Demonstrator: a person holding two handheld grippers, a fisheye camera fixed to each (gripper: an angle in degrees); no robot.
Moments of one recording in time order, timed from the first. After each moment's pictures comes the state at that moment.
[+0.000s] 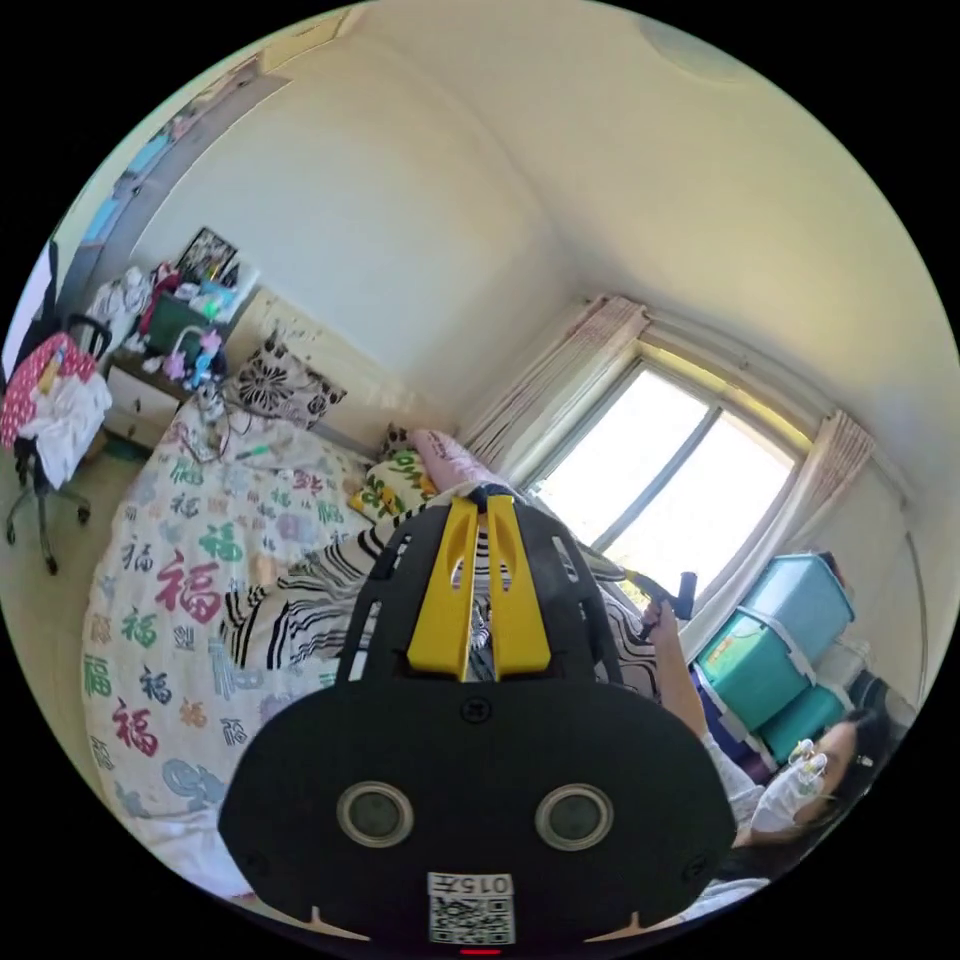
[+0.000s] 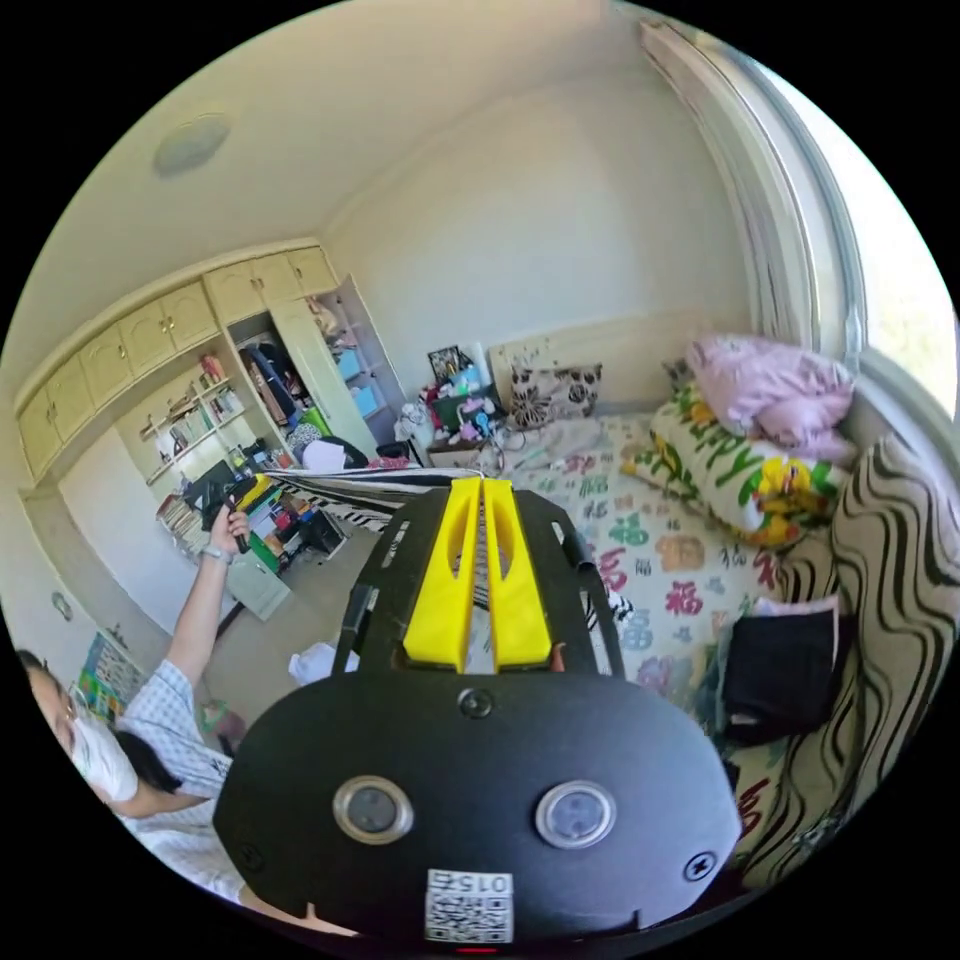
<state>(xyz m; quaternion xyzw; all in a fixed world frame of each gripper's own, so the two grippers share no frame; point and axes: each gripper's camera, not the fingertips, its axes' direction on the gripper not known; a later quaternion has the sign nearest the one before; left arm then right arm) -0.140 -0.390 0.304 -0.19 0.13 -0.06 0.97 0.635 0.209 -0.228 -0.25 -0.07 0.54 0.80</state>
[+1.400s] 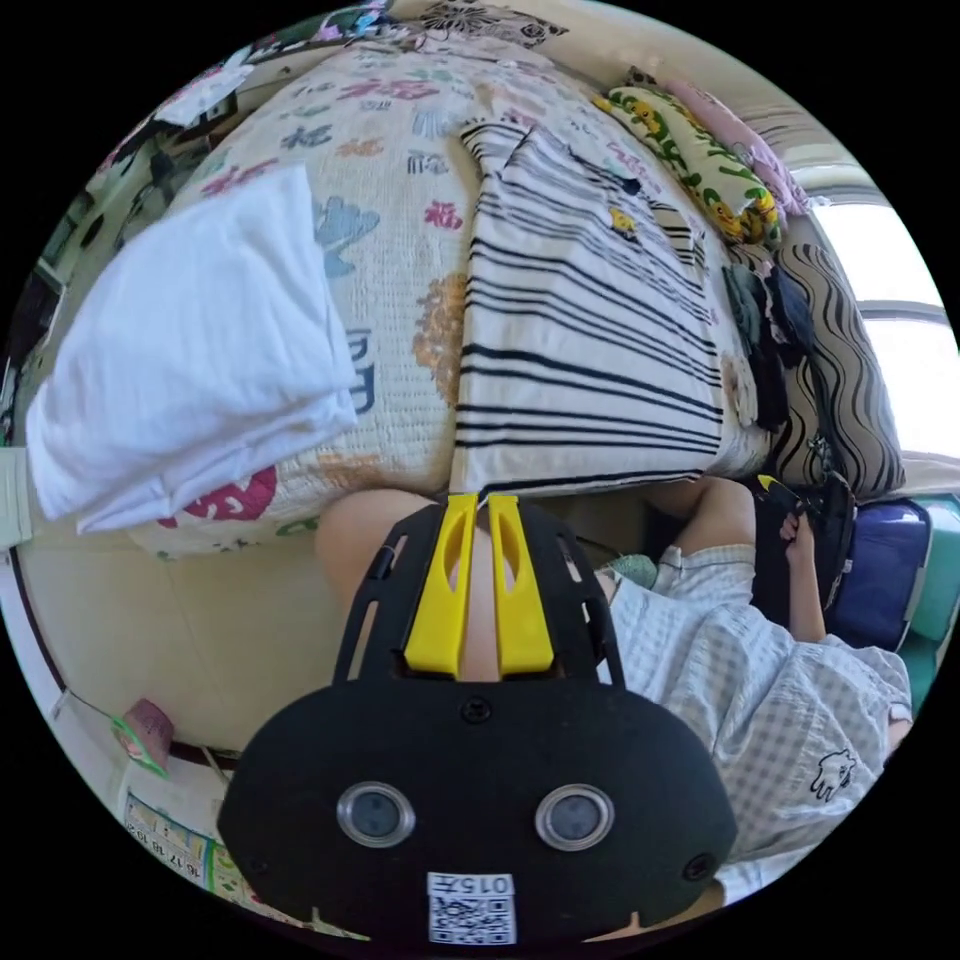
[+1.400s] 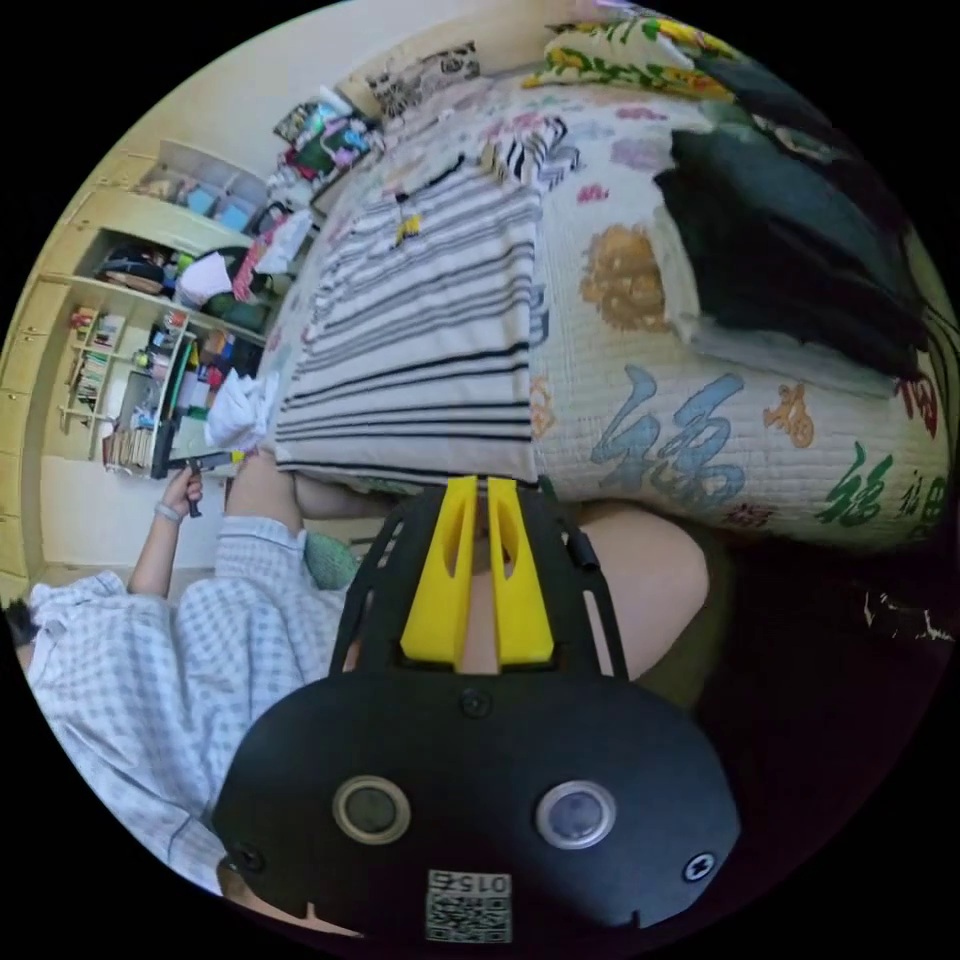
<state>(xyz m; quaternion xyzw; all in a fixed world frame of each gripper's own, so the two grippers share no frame) -0.070 -0.154 0.307 -0.63 -0.14 -0.09 0.76 0.357 0.462 -0.255 -0.52 -0.17 0.62 0.56</state>
